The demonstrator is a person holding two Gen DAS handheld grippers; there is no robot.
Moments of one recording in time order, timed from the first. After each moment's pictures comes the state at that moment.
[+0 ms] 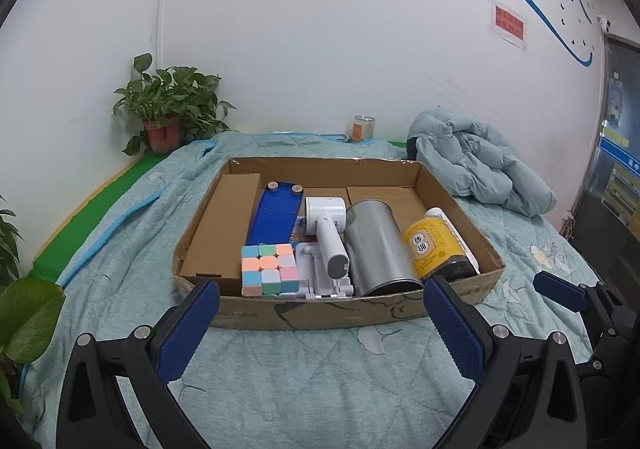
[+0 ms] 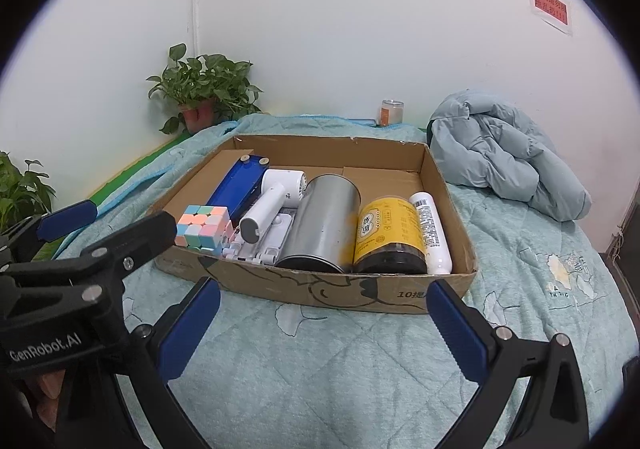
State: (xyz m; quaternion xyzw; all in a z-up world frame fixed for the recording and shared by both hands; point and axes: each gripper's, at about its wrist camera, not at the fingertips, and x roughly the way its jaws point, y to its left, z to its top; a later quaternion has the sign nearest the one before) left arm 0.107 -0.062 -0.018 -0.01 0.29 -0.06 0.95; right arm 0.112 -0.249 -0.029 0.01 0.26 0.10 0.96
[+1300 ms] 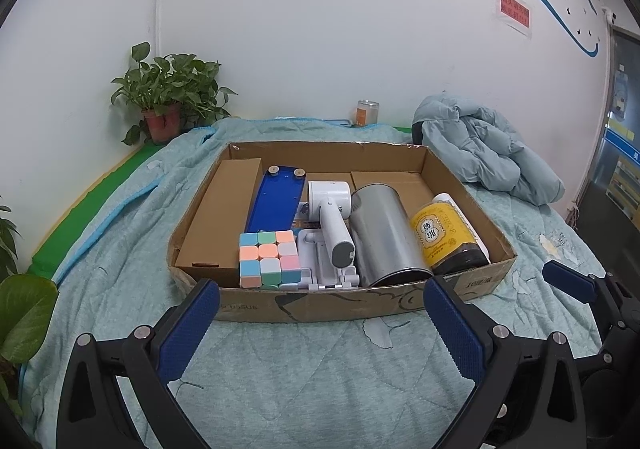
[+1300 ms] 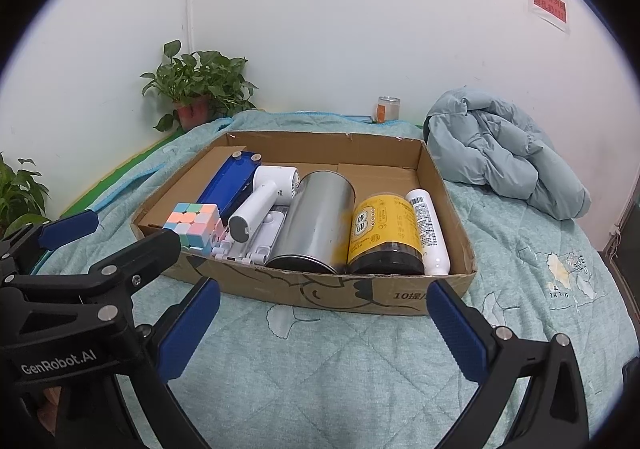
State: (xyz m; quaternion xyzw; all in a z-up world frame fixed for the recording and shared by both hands) left arm 0.129 -0.060 -0.037 -0.01 0.32 -0.05 0.95; right arm 0.124 -0.251 -0.034 0.01 0.27 0.09 0.96
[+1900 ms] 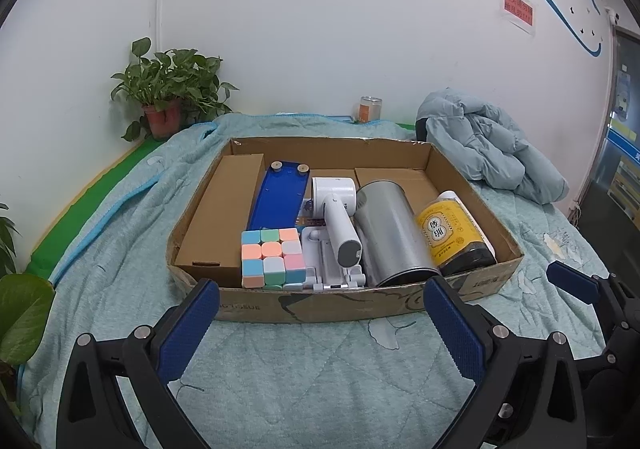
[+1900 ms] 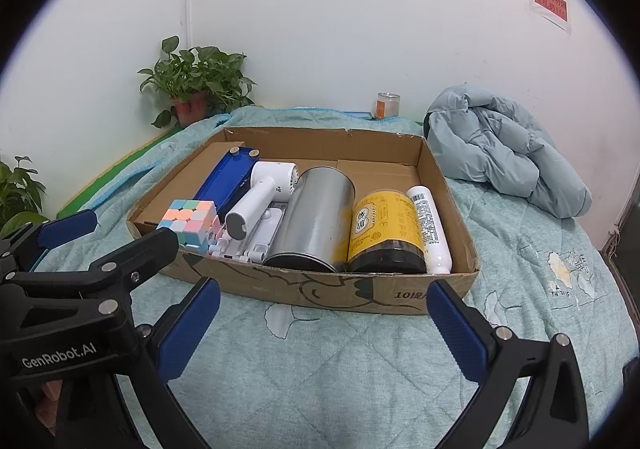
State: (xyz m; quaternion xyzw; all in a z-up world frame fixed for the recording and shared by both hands) left arm 0.139 -0.056 -0.043 -0.01 0.32 -0.05 0.95; right arm 0.129 -0.252 -0.038 0.00 0.27 0.10 0.96
